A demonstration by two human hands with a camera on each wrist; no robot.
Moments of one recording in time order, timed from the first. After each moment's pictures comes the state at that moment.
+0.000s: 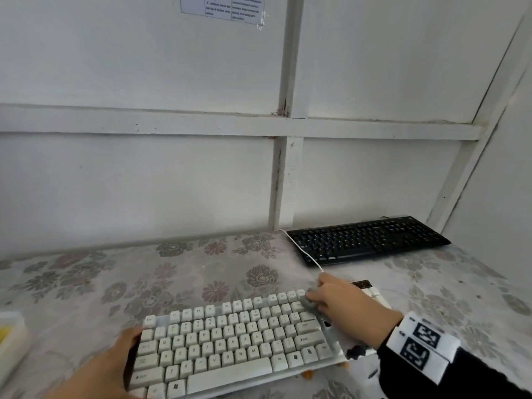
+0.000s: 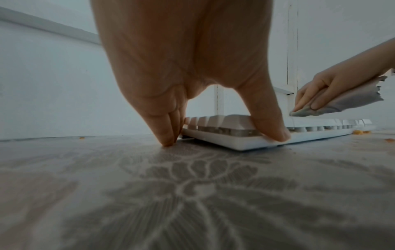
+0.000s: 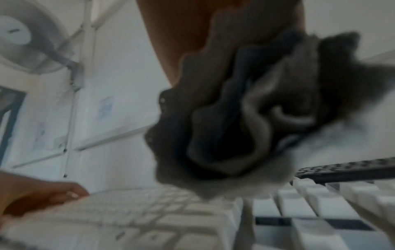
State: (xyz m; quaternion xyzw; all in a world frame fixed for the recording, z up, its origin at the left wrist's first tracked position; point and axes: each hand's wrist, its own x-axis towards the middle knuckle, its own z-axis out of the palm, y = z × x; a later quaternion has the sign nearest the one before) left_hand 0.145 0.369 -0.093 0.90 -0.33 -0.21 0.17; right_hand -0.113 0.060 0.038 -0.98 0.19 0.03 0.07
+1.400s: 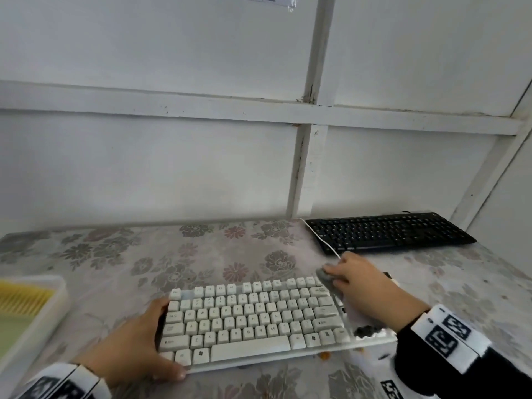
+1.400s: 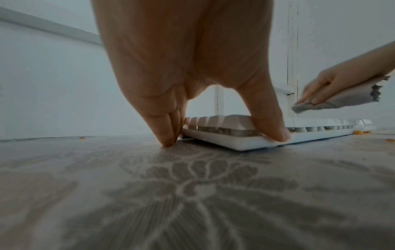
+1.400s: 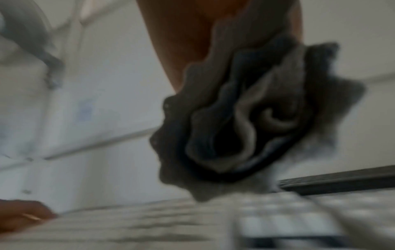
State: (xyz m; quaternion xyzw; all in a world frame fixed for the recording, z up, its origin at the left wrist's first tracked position) left_hand 0.075 0.366 0.007 0.87 -0.33 -0.29 0.22; right_hand -0.111 0.067 0.050 -0.97 0.23 -0.02 0.09
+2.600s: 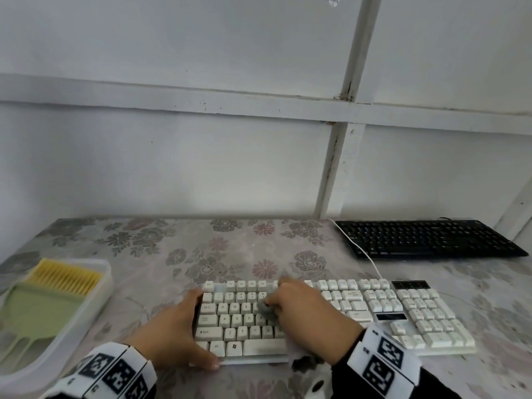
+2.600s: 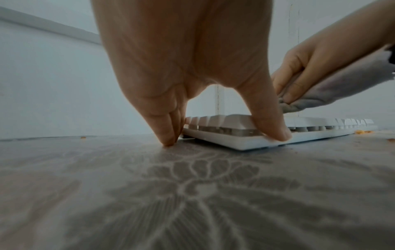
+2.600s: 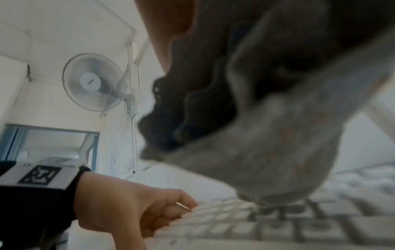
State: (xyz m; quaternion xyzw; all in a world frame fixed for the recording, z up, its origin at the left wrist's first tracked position) left_hand 0.075 0.370 0.004 0.88 -0.33 -0.27 0.22; right_hand -0.037 0.183 0.029 -0.98 0.06 -0.01 0.17
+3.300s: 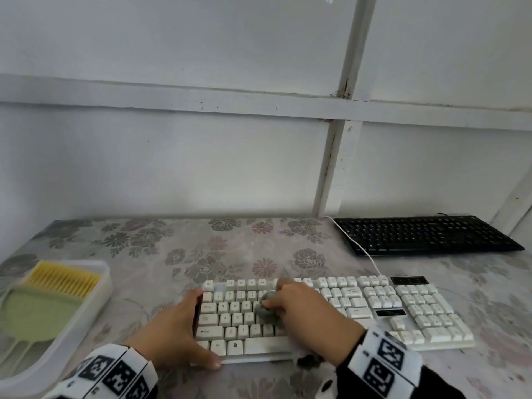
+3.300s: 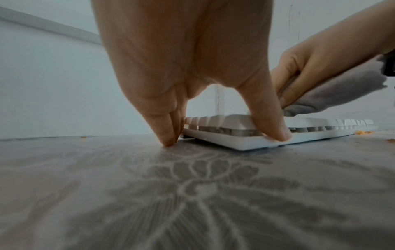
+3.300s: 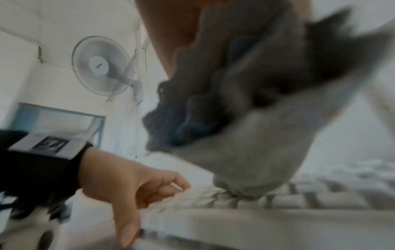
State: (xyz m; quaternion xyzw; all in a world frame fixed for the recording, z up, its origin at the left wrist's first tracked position) left_hand 0.079 0.370 -0.001 0.88 -0.34 -0.26 0.21; right_hand -0.038 0.179 0.022 -0.99 0.05 -0.01 0.16
